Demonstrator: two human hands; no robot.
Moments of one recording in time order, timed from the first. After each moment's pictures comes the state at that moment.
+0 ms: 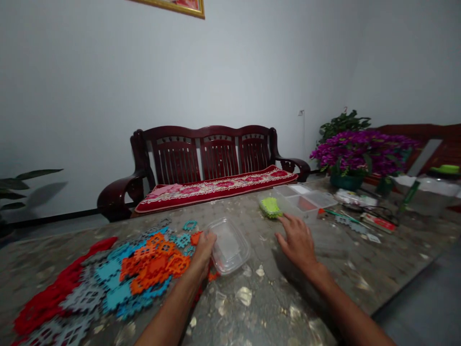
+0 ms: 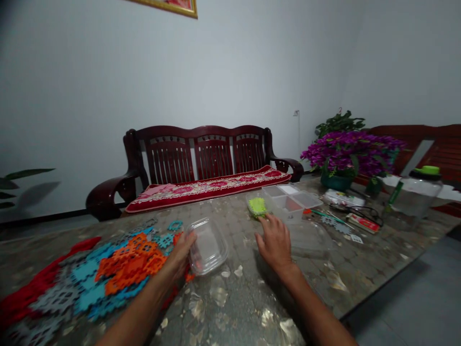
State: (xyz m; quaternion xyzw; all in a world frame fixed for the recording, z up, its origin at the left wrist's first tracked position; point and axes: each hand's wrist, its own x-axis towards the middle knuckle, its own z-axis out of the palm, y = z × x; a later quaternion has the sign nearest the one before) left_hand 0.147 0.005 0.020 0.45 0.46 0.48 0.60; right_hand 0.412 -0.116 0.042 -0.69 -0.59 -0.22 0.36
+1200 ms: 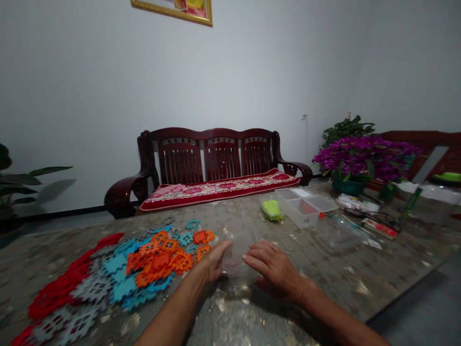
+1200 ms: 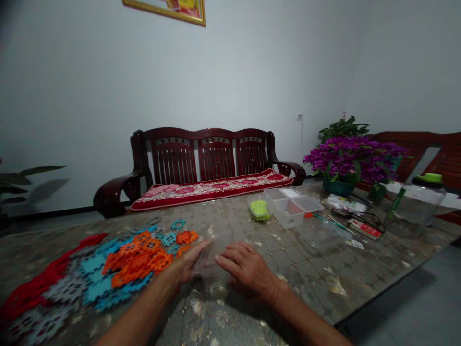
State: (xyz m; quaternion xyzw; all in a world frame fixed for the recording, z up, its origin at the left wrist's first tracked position) left_hand 0.163 -0.021 0.039 0.34 0.36 0.20 0.85; right_hand 0.354 -0.139 0.047 -0.36 -0.86 -0.22 0.28
